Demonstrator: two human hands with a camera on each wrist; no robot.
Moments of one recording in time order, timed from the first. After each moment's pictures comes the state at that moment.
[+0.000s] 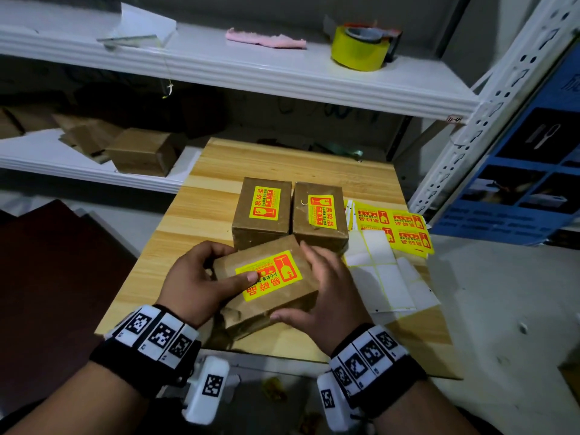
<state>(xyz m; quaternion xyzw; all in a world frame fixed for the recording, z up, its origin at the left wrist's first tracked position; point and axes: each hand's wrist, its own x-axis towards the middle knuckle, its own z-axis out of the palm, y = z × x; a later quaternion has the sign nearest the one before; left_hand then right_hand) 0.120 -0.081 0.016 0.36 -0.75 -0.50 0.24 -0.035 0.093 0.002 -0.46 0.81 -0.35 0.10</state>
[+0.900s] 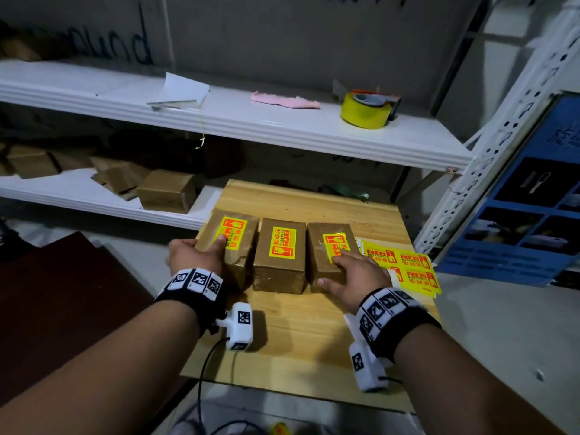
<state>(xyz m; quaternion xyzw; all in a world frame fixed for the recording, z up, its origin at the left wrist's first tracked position) 0.078 -0.179 0.025 0.64 -0.53 -0.44 0.34 -0.104 0.043 0.052 -0.38 0.91 -0.10 0.09</state>
